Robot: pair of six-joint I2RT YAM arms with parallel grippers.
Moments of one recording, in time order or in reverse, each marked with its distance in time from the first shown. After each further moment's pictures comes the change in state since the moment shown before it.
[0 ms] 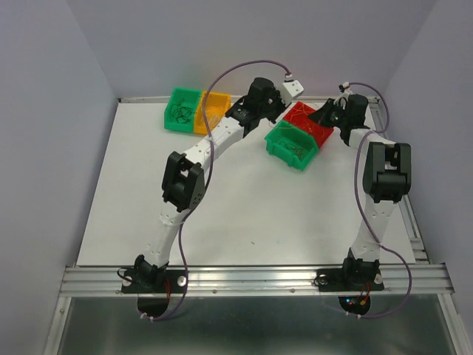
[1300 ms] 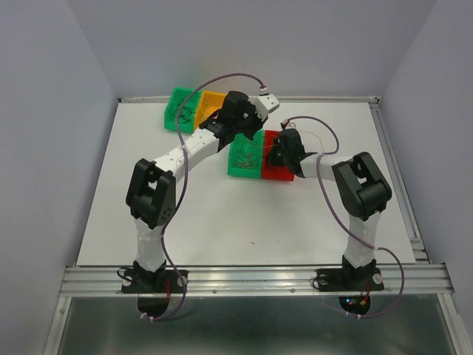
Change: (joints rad) left arm 0.039 -0.336 -0.544 0.140 0.053 -0.046; right arm 0.484 -0.124 -0.303 -0.127 0.606 0.073
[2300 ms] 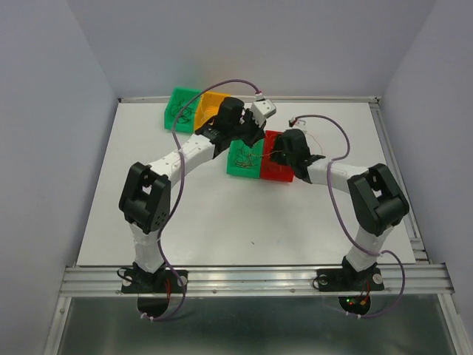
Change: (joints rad) left arm 0.007 -0.116 -0.190 0.043 0.143 -0.105; right arm 0.065 -0.182 -0.111 -0.023 0.225 0.022
